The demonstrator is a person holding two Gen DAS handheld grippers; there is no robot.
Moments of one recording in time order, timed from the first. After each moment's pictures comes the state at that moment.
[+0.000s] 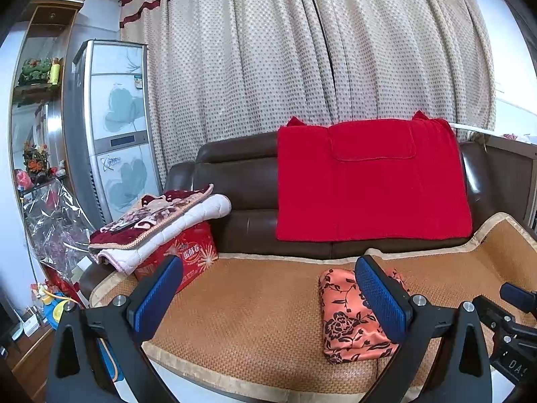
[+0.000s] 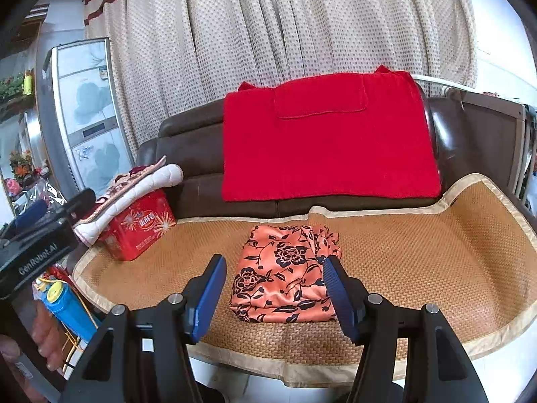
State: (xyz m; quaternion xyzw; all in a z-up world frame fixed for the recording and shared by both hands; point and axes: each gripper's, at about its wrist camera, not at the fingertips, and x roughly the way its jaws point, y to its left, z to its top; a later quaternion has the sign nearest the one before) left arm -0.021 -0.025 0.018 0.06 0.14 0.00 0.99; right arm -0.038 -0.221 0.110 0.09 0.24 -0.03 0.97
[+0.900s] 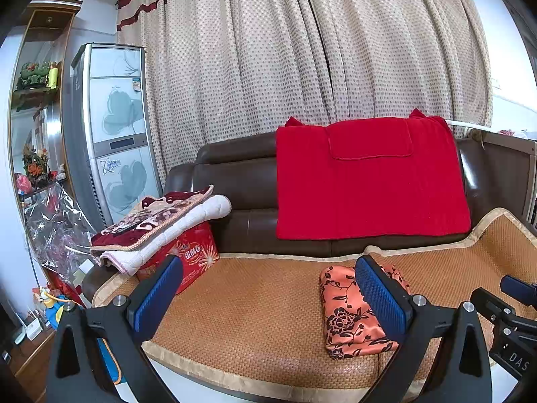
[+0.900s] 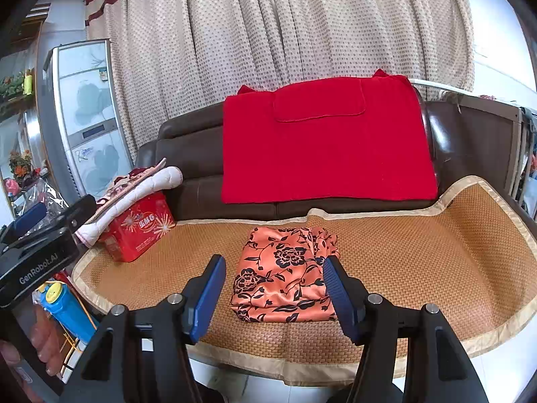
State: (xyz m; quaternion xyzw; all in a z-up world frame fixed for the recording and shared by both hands) left arm -0.030 -0.023 0.019 0.07 0.14 -0.01 0.99; right arm -0.043 -0.219 0.114 0.09 0.23 -0.03 0.97
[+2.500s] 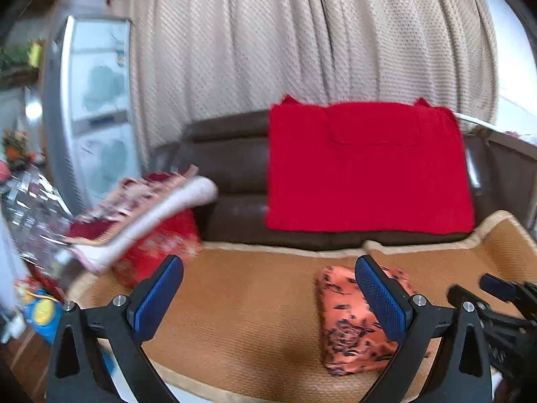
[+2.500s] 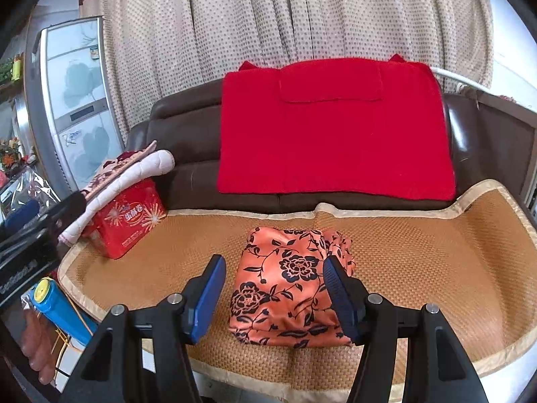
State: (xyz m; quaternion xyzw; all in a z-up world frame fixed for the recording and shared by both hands) left arm 0.077 -0.014 -0.001 0.04 0.20 -0.05 0.98; right arm 0.068 -0.208 0.098 0.08 0.28 -0.03 0.96
